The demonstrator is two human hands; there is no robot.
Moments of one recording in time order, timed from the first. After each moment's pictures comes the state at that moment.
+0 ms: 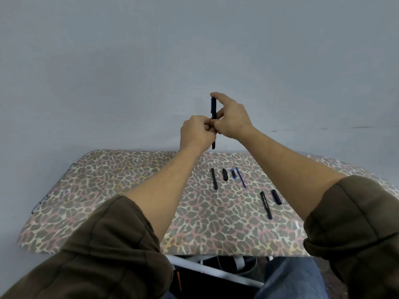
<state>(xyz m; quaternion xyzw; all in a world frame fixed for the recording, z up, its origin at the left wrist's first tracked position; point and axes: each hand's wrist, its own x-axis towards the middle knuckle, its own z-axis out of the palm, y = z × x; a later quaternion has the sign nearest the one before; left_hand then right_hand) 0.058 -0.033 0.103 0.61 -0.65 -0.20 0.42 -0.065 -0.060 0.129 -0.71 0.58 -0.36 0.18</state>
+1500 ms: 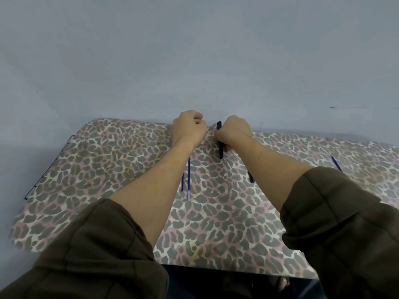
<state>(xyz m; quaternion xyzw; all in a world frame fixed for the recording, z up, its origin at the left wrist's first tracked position) 0.162 -0.105 -0.010 0.71 -0.54 -0.26 0.36 0.032 -0.146 -0.017 -0.60 0.76 -0.12 0.23</state>
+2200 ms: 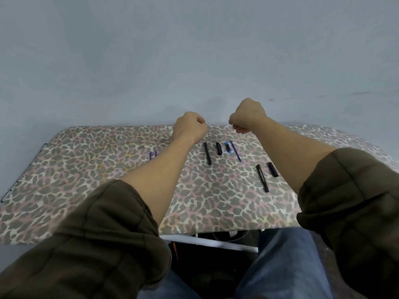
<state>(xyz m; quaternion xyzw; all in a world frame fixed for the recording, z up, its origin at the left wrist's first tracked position) 0.058 -0.048 0.032 0.67 -0.63 -0.28 0.28 -0.120 -0.080 0.058 -0.57 0.78 -0.17 0.20</state>
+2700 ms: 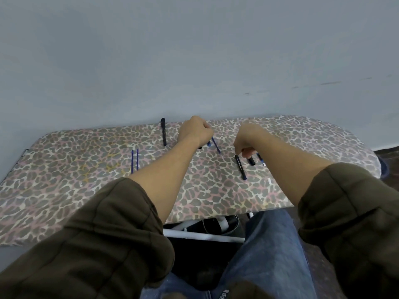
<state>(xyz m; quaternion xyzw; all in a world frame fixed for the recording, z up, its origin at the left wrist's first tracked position) -0.011 -0.006 0.037 0.63 -0.70 -0.26 0.20 -0.183 -0.015 0.022 -0.57 0.79 0.07 0.22</state>
